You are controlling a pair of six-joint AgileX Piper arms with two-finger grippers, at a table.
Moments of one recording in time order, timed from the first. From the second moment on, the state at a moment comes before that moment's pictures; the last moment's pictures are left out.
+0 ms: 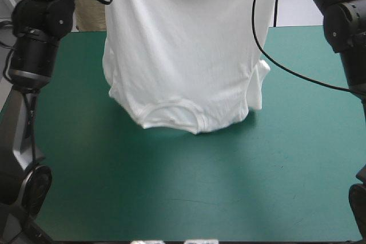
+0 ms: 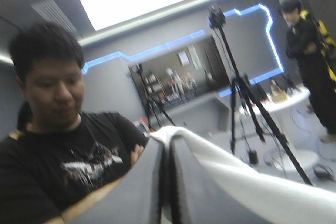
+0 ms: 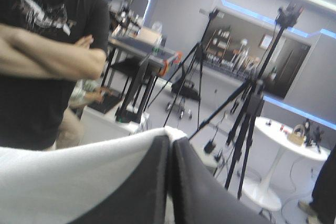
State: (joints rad) left arm -0.29 1.72 -2.18 -0.06 0.13 0.44; right arm 0.25 1.59 -2.07 -0.06 0.33 -0.30
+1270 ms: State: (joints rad) left arm -0.22 1.99 -1.95 0.01 1.21 0.12; right arm 0.15 1.87 -1.69 0.16 1.01 -0.20
